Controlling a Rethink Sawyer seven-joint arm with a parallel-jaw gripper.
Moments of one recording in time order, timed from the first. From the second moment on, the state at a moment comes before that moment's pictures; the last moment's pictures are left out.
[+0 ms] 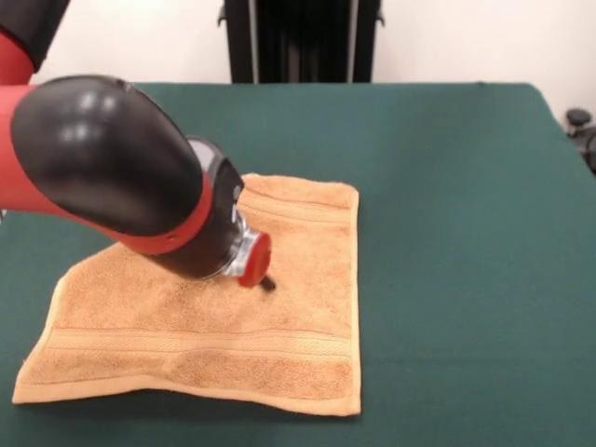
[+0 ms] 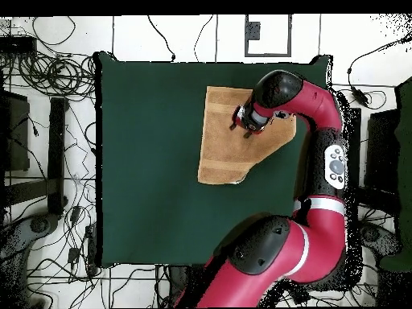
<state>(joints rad) -0.48 0.00 0.44 0.59 -0.33 1.53 1.94</state>
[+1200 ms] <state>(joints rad) -0.45 -0.18 0.36 0.74 -0.52 1.58 1.94</state>
